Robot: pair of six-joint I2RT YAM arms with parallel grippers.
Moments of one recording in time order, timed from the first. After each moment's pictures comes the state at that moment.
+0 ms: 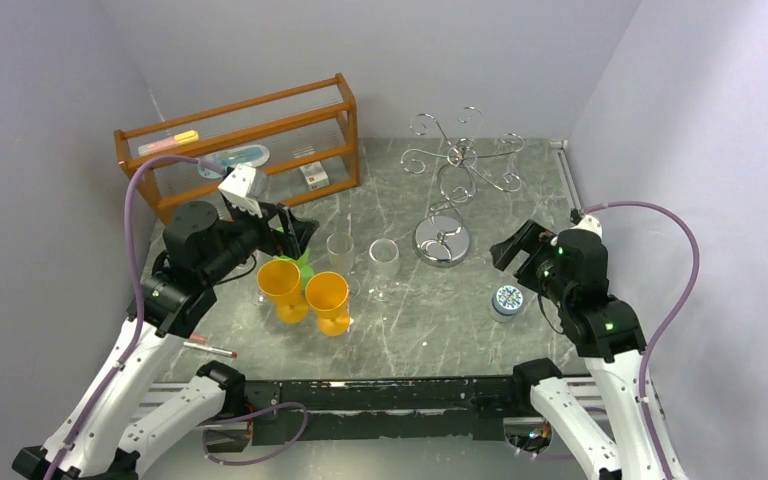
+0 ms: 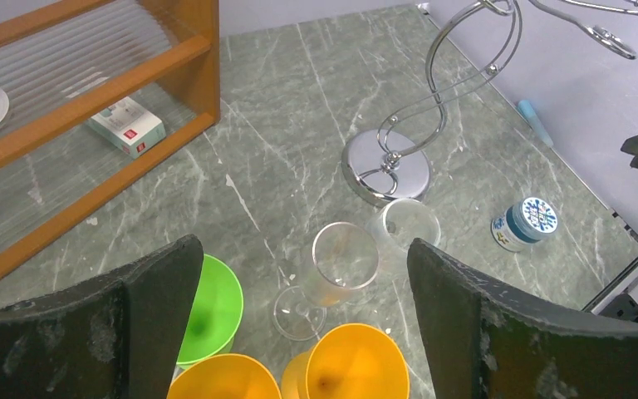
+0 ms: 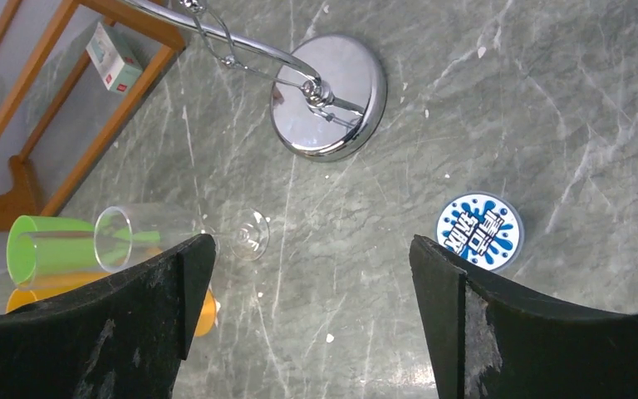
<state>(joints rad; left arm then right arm) -0.46 0.79 0.99 -0.38 0.12 -0.21 0.22 0.62 0.93 -0.85 0.11 0.64</state>
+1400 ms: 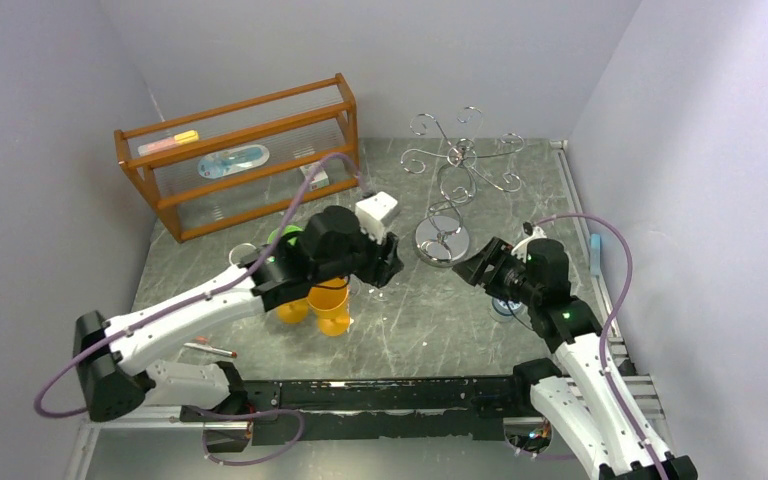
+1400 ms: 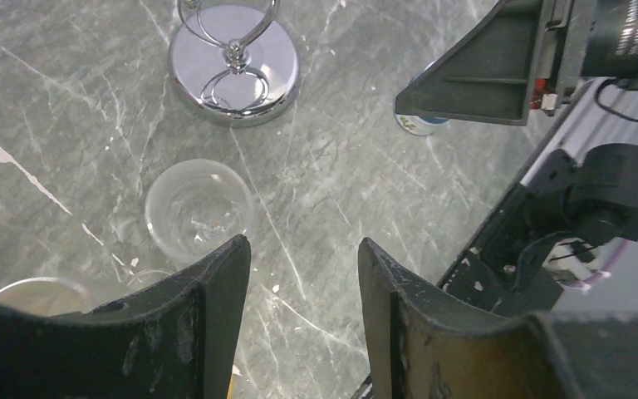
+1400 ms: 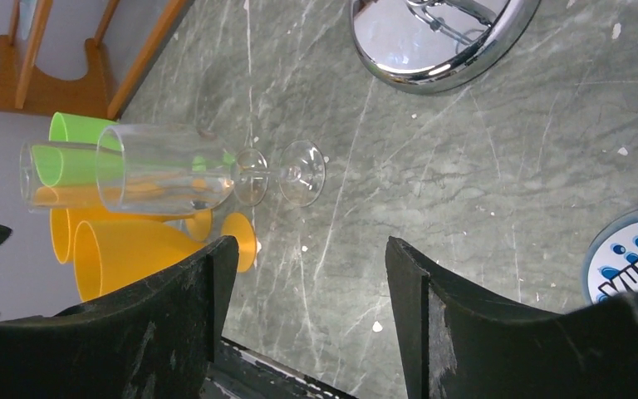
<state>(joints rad) -0.98 1.20 1.11 -0.34 -0.02 -0.28 0.22 0.65 0.57 -0.45 -0.26 0.70</state>
